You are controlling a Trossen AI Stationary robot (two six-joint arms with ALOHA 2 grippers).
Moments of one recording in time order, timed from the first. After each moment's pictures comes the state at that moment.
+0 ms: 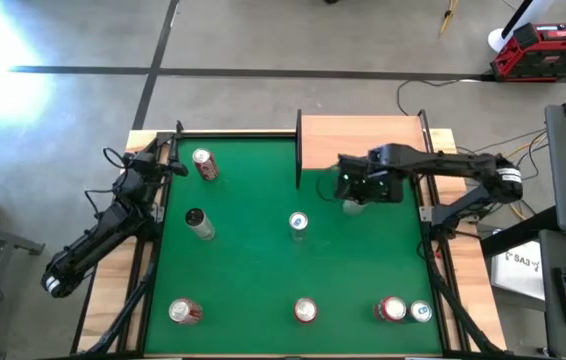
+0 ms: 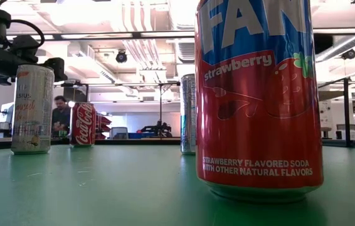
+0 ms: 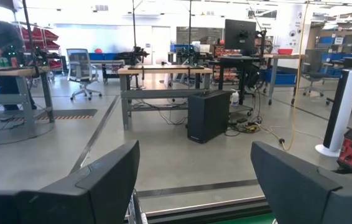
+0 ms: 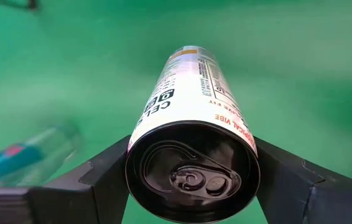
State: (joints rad) left arm 0.79 0.02 0.04 0.07 -0.58 0.04; right arm -0.22 1.46 1.29 -1.24 -0.02 1.40
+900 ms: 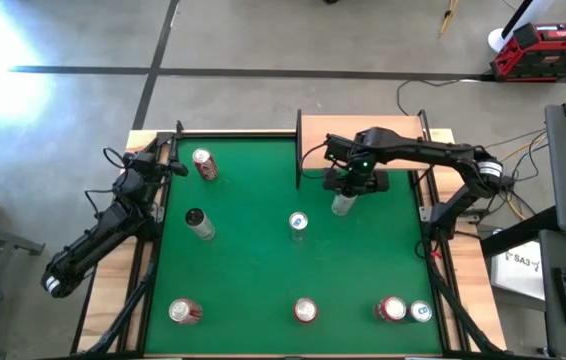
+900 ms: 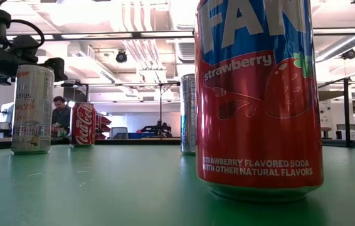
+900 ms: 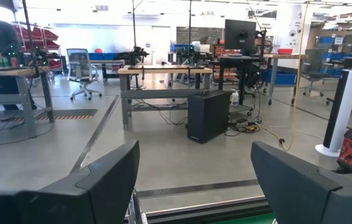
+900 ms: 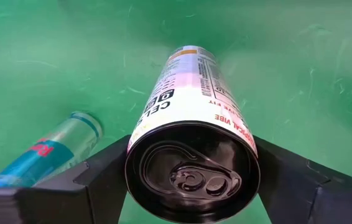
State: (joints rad) left arm 0.79 0.02 0.04 0.07 -0.58 0.04; right arm -0.36 1.60 1.39 -1.23 -0.19 1.20
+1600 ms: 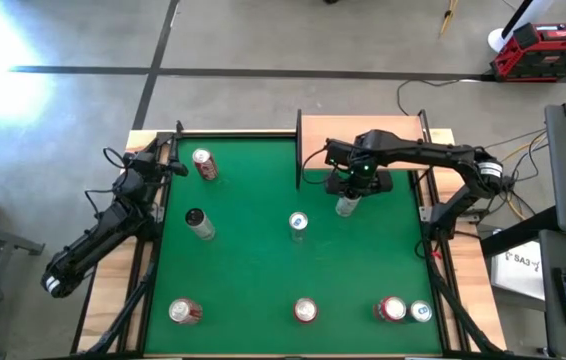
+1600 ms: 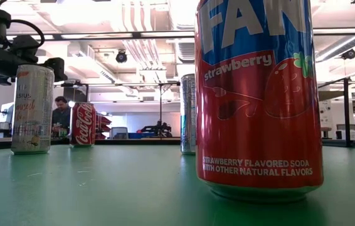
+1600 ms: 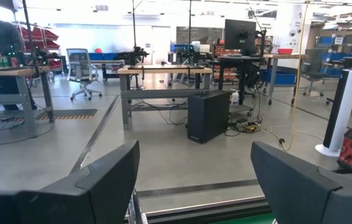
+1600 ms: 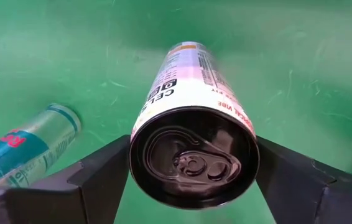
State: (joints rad) left arm 0.79 0.02 0.04 0.07 -0.58 0.04; right arm -0.33 1.60 1.39 -1.28 -0.16 1.17
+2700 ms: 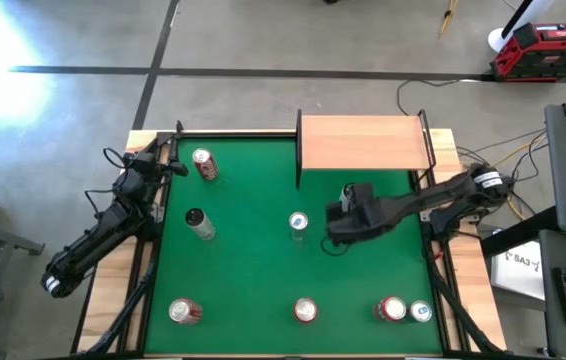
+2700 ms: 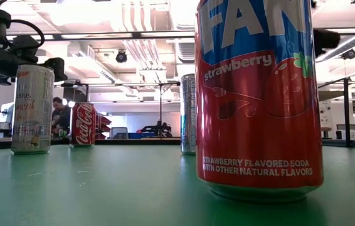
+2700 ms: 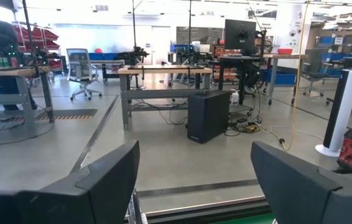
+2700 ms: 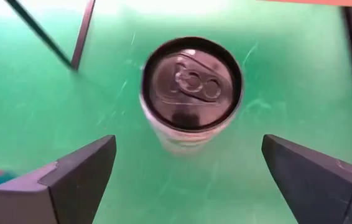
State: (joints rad) left arm 0.79 0.02 0.04 0.07 -0.58 0.04; right arm 0.22 1.62 1.28 -1.31 0.64 1.77
